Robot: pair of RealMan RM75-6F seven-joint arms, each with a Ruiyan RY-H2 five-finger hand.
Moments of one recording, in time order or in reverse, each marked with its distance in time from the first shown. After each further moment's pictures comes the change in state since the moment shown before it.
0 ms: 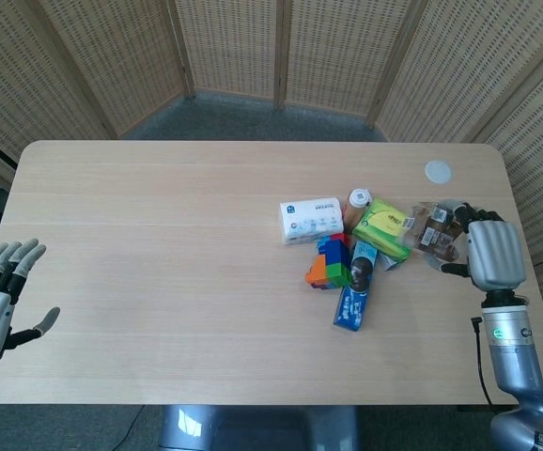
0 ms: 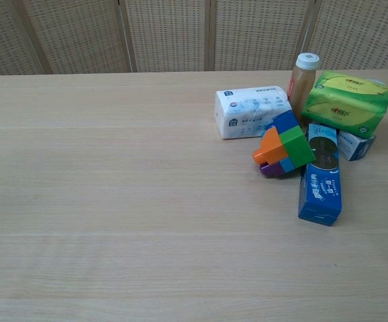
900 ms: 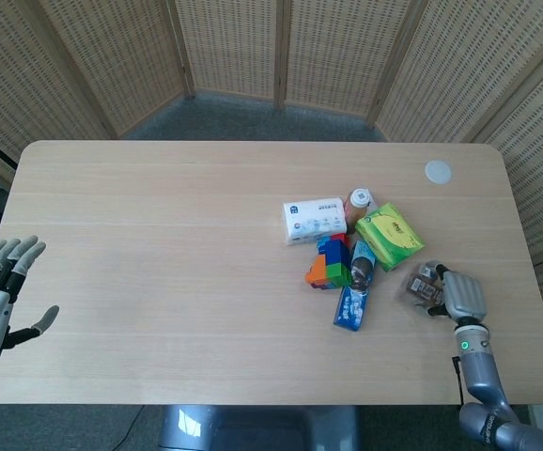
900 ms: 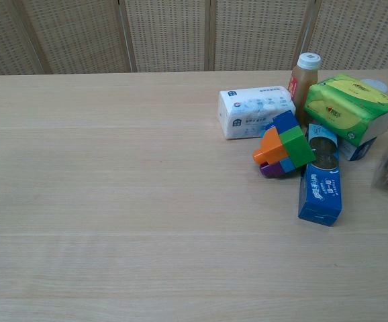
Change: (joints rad) left arm -0.006 0.037 -0.006 -0.047 0.005 -0.001 0.030; right arm 0.004 -0.399 -0.162 0.601 0.182 -0.318 0.093
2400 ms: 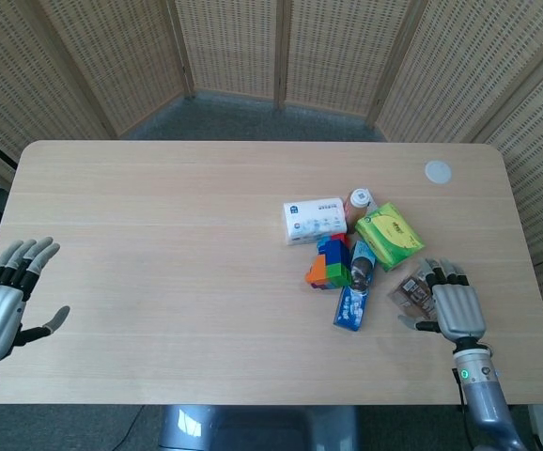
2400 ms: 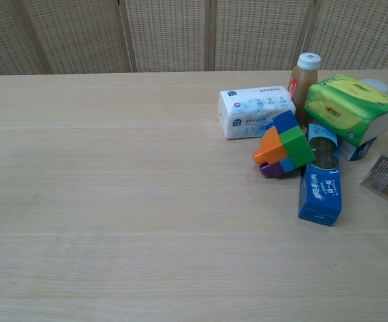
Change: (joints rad) left arm -0.024 -0.012 0.000 0.010 -0.006 -0.052 -0.033; right arm -0.063 0.176 -0.074 -0.415 -0.104 0.213 -0.290
